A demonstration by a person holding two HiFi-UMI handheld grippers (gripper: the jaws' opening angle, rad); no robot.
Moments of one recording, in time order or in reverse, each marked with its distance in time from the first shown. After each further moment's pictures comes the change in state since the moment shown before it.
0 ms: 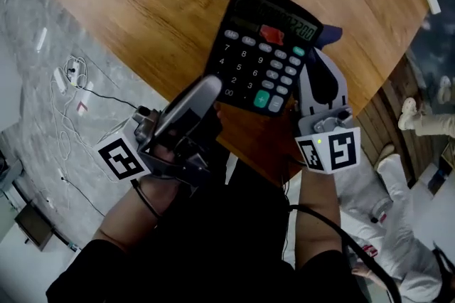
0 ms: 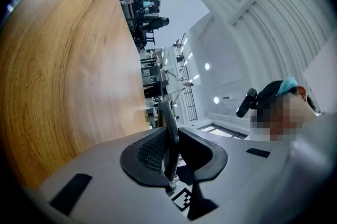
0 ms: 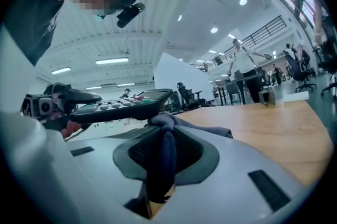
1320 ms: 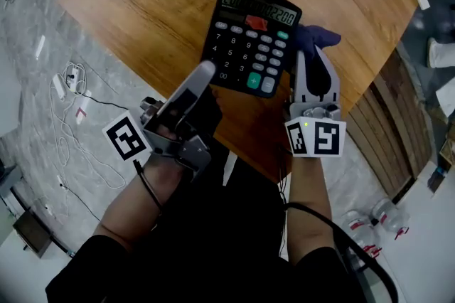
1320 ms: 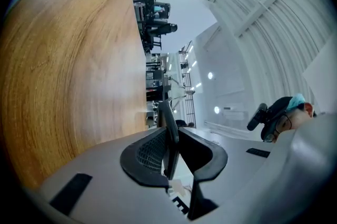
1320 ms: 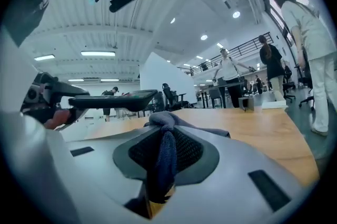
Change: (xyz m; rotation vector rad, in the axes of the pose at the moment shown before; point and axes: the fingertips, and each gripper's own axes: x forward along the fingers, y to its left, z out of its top) left arm -0.003 -0.007 -0.001 -0.100 -0.069 -0.019; right arm -0.023 -0.019 0.006 -0.042 -0.009 -0.213
